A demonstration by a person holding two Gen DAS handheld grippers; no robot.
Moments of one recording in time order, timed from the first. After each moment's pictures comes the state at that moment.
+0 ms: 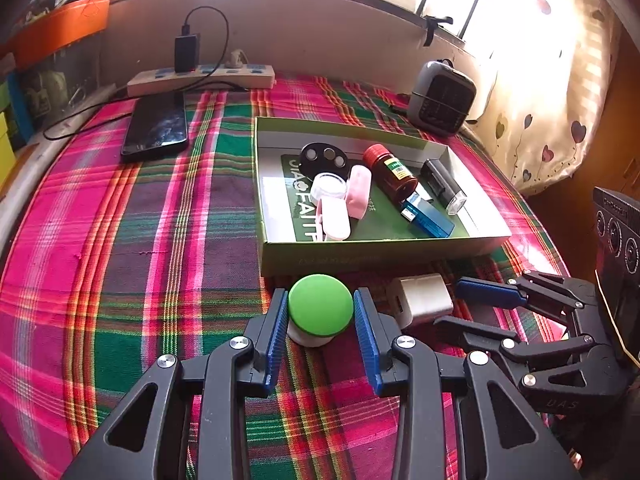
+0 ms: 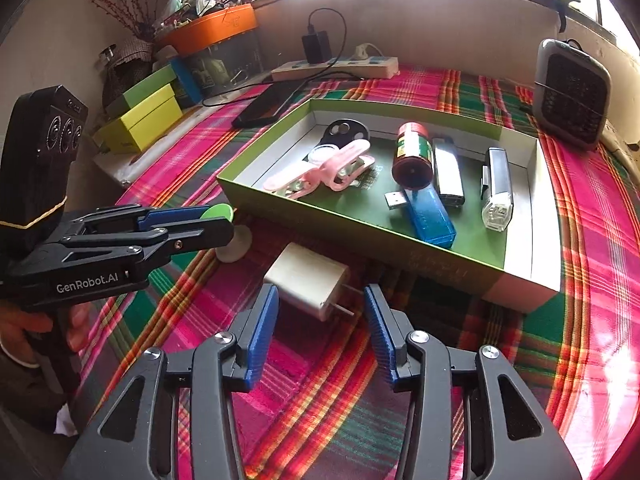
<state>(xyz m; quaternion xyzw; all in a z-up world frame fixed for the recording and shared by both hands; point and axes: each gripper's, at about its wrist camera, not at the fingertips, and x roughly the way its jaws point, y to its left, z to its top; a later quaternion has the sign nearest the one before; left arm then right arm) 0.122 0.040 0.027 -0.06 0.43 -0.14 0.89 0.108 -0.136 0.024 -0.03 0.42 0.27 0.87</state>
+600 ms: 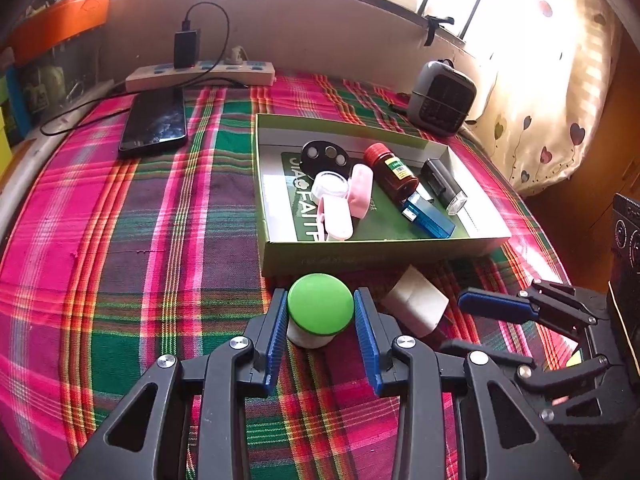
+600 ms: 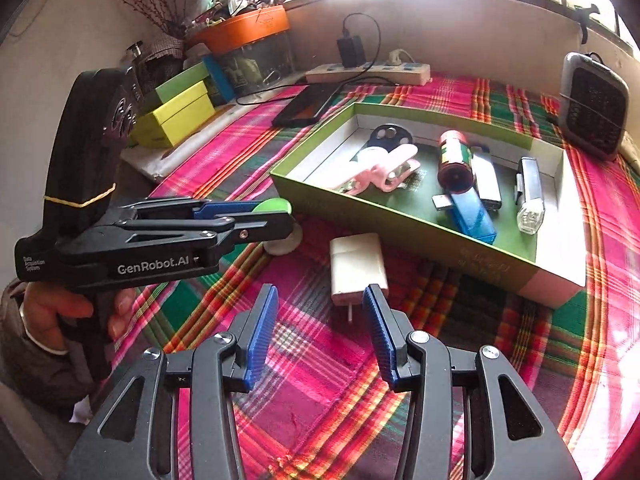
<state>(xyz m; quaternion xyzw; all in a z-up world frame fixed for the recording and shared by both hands) 0.124 0.042 0.024 -0.06 0.44 -0.14 0.89 0.090 -0.121 0.033 -0.03 0.40 0.30 0.86</state>
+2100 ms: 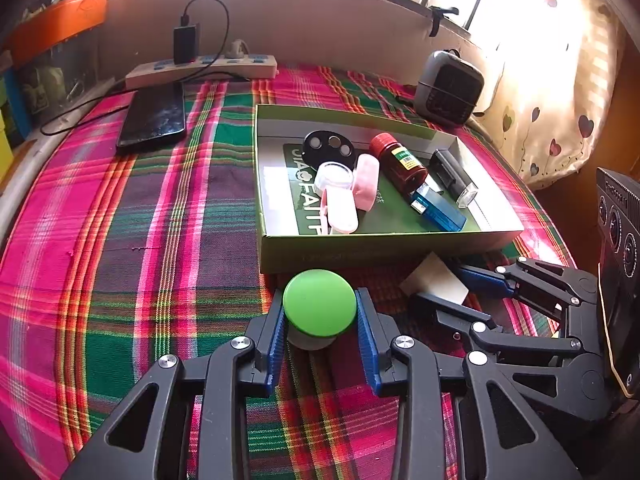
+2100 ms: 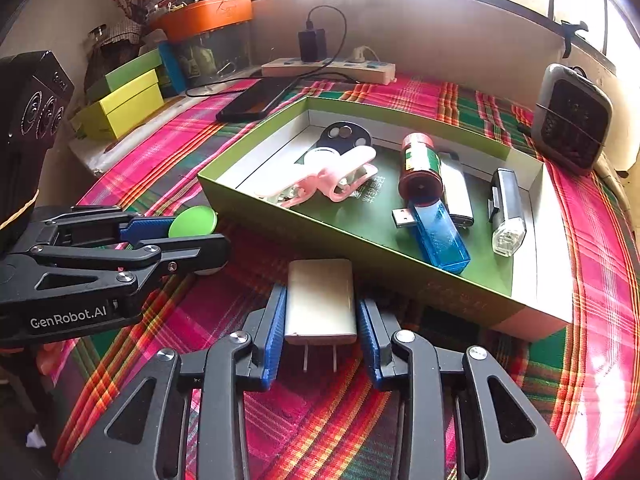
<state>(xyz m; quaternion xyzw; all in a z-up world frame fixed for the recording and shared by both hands) 0.130 0.035 0.015 -0.05 0.45 -0.14 0.88 0.119 -0.110 0.015 -0.07 0.40 0.23 0.88</state>
